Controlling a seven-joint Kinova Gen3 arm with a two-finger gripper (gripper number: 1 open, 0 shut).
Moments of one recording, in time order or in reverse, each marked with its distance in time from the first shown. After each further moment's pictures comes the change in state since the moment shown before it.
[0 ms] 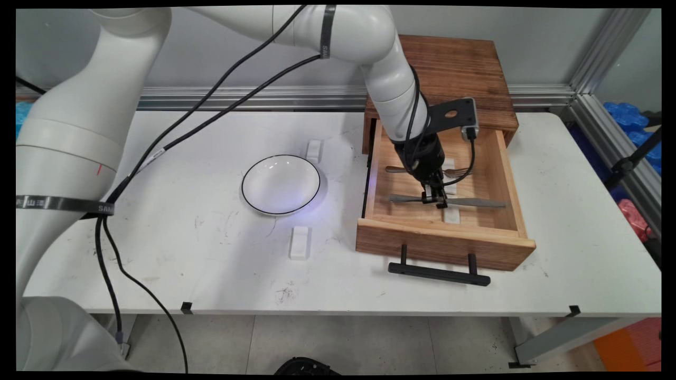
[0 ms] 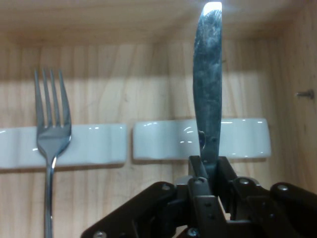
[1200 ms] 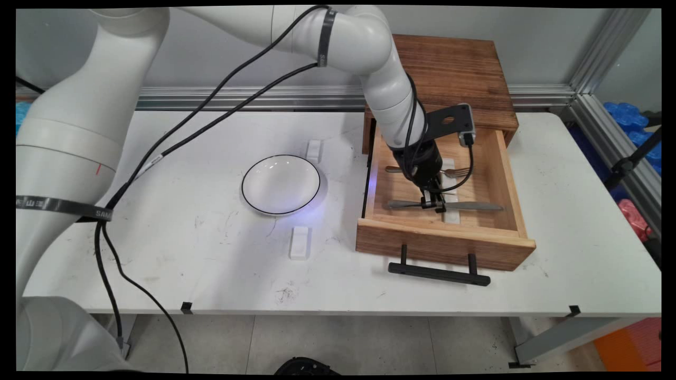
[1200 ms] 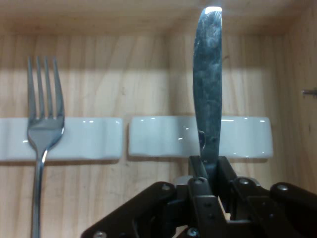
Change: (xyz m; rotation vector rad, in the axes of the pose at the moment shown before) arm -0.007 0.003 0.010 0.002 0.007 -0.034
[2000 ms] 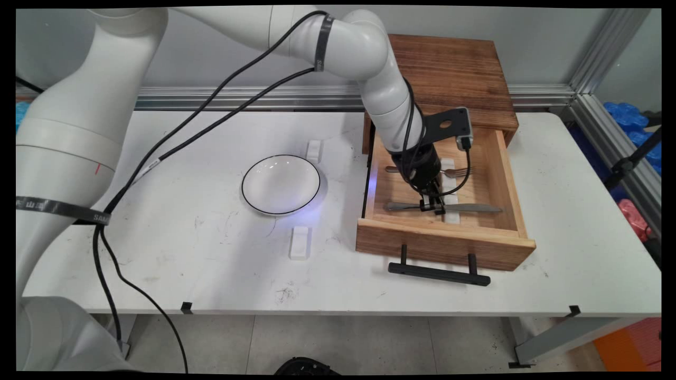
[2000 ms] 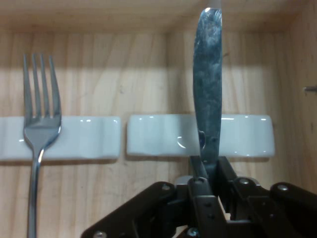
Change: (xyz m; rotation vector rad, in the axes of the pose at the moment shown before) arm -0.005 0.003 0.005 0.006 0.009 0.006
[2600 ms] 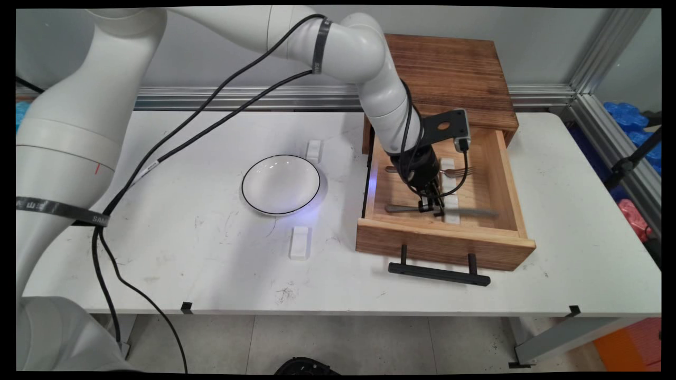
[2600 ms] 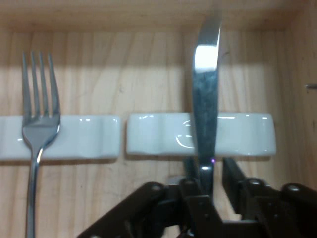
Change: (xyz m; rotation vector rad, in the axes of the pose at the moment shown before) arm -0.004 0.000 0.002 0.000 0.006 0.003
